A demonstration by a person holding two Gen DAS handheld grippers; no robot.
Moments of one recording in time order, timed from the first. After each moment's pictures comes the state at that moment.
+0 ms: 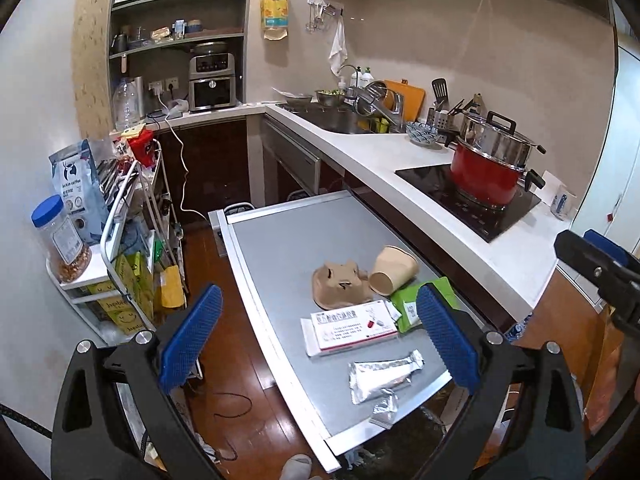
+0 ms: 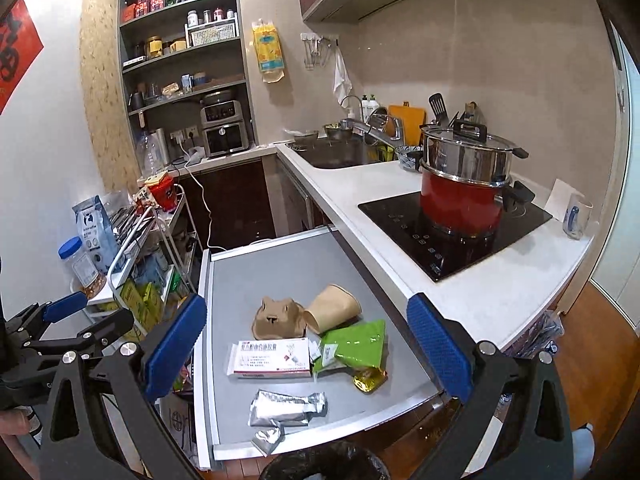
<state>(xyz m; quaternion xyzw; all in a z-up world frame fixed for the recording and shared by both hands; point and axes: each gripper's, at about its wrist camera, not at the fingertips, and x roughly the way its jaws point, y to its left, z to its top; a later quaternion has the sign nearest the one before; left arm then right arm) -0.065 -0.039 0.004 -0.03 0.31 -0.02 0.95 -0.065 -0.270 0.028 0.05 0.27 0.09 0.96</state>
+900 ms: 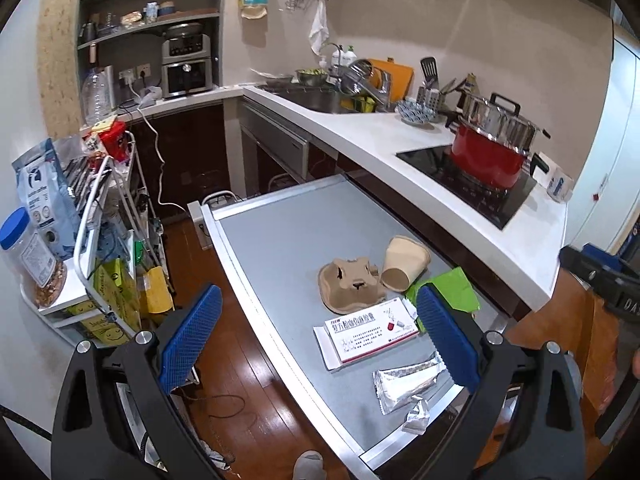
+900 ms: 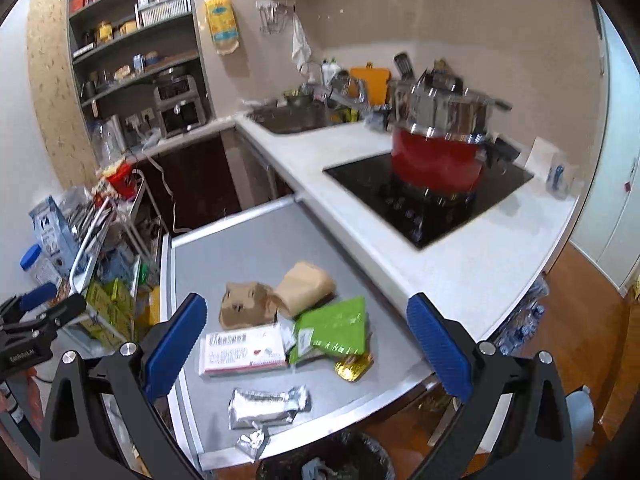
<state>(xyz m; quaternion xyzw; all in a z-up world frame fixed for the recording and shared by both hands) -0.009 -0.005 -0.019 -0.01 0.35 -0.08 0.93 -0.017 -0.271 -0.022 0.07 0.36 0.04 0.93</state>
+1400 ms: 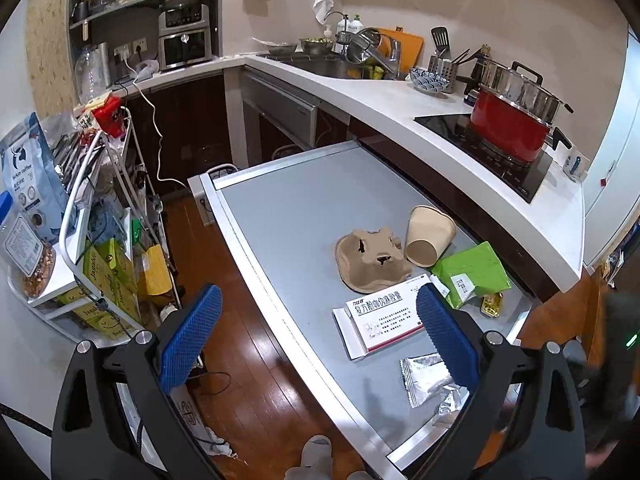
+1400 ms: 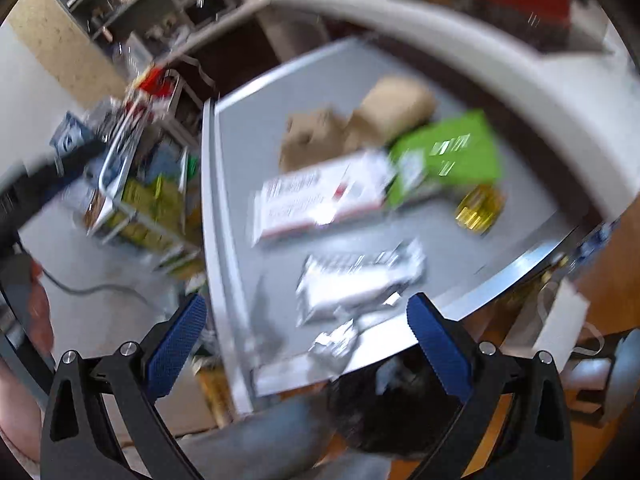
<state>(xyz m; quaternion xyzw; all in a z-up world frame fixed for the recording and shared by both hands) 0.024 0.010 -0.060 -0.01 0.40 -0.08 0.92 -0.013 -0.201 -0.166 0.15 0.55 0.15 0.81</state>
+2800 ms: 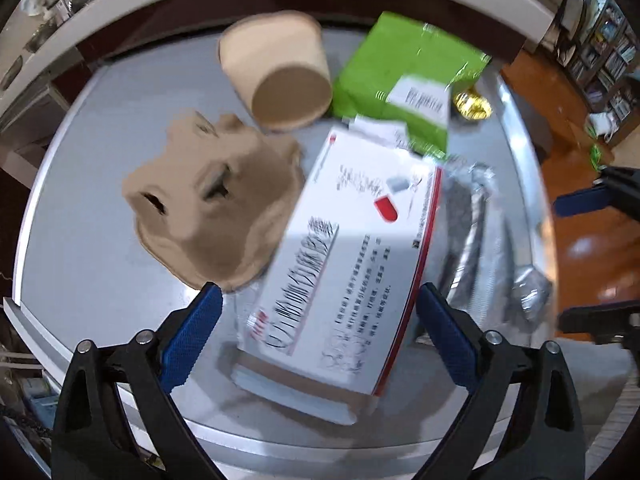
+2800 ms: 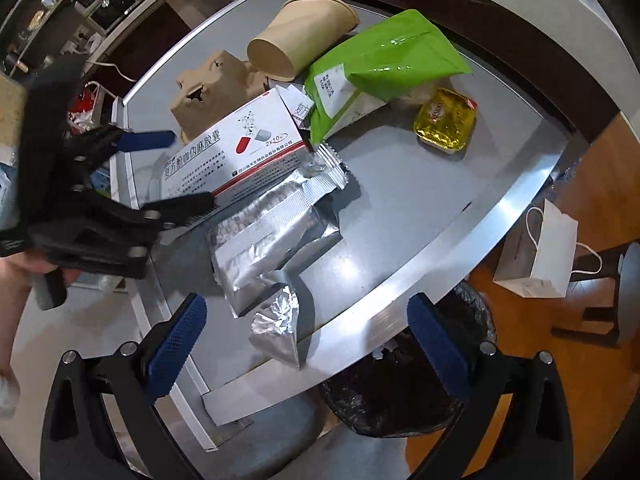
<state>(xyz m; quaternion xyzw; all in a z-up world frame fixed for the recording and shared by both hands) 0.128 -0.104 -0.223 0.29 0.52 -0.39 0.71 -0.001 -0.224 -0.214 0.19 0.60 0.03 0.78</state>
